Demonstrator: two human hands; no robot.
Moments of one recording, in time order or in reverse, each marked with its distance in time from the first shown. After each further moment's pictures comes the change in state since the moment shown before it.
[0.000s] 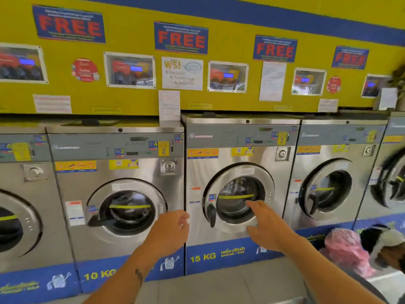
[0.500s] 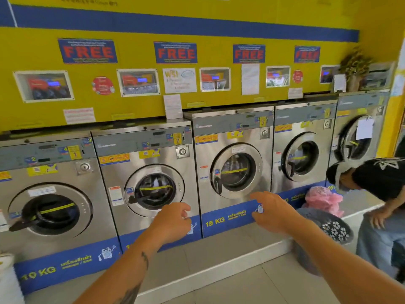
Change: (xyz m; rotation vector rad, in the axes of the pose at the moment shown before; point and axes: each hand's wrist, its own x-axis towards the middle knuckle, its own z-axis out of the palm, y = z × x) left_hand -0.309 -0.016 -0.144 0.143 -0.167 0.041; right_hand -0.315 -0.175 0.017 -0.017 0.040 0.185
